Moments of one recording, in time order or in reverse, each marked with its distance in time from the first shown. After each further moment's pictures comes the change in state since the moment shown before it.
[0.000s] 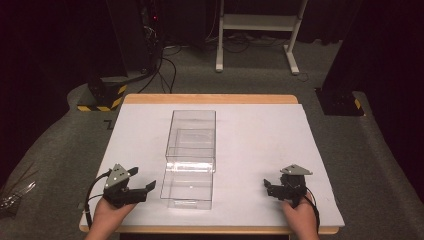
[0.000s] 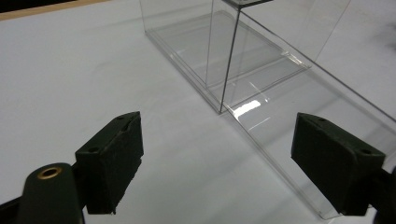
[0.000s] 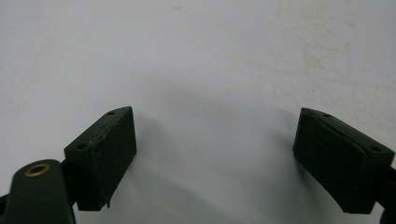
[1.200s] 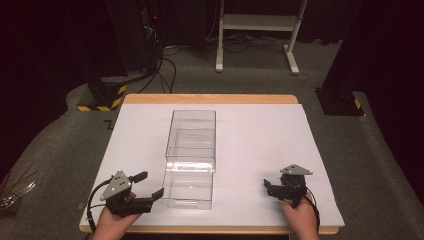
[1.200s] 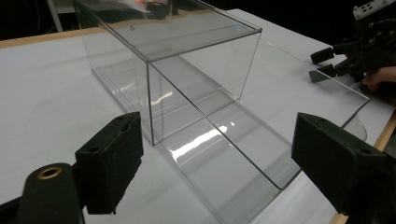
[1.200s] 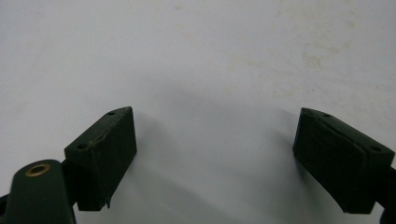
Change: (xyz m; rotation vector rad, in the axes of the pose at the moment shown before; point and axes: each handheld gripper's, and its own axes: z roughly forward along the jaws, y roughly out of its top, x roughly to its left) left arm -0.038 0.010 -0.021 -0.118 -0.140 -0.009; right arm 0.000 0.000 0.000 -0.001 0.002 0.002
